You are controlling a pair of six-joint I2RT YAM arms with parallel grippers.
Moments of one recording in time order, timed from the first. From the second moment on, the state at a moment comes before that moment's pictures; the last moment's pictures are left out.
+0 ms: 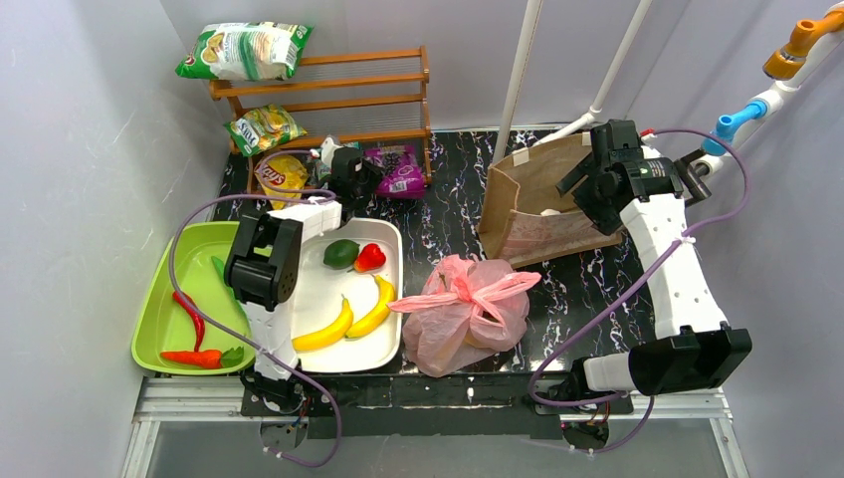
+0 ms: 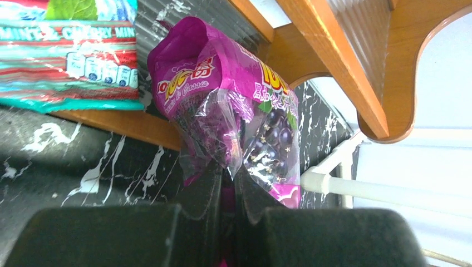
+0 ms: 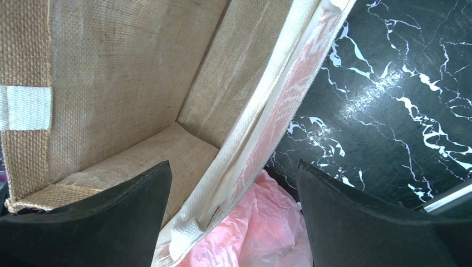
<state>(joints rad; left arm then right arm) -0.32 1.96 1.23 0.30 -0.12 -1.02 0.15 1.35 1.54 -1.19 0.27 0.90</state>
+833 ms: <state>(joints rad) -0.32 1.36 1.05 -0.06 -0.14 -0.79 0.15 1.35 1.51 -1.12 -0.02 0.76</state>
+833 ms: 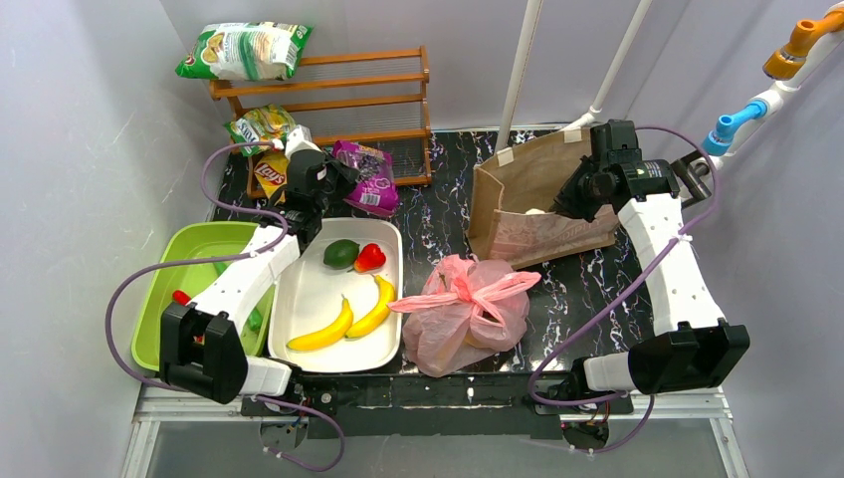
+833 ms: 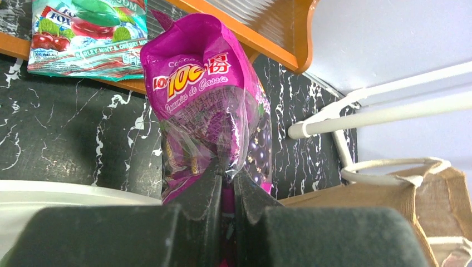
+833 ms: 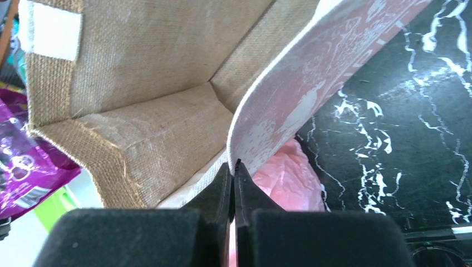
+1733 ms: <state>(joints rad) -0.41 1.42 1.37 0.01 0.30 -0.51 0.26 1.08 1.22 -0.94 -0.27 0.69</state>
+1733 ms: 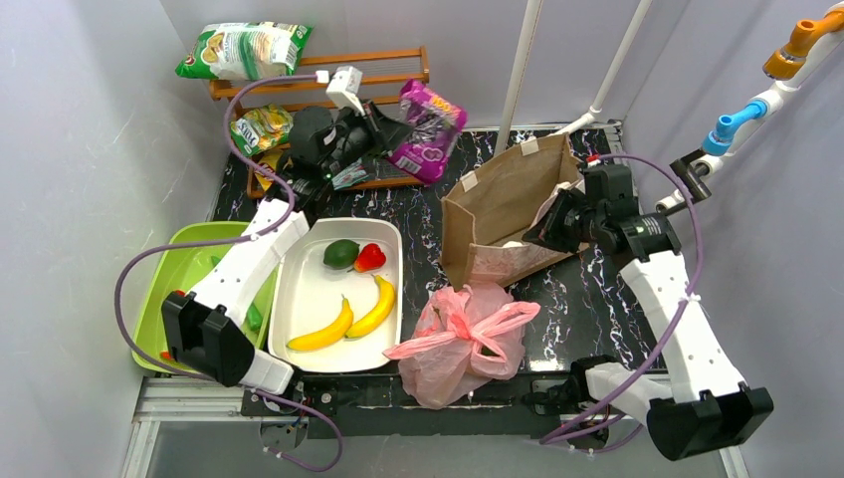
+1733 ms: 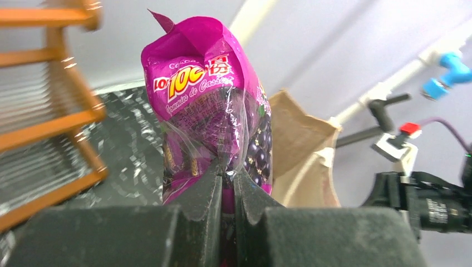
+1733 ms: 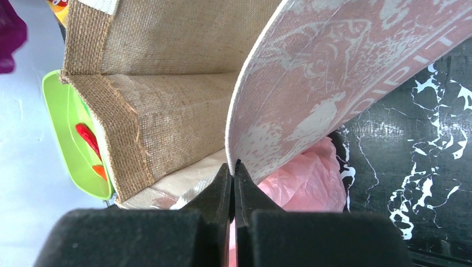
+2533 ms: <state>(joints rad) -0.69 1.75 1.59 0.03 0.55 -0.38 0.26 0.98 1.08 -0.90 -0.29 0.59</state>
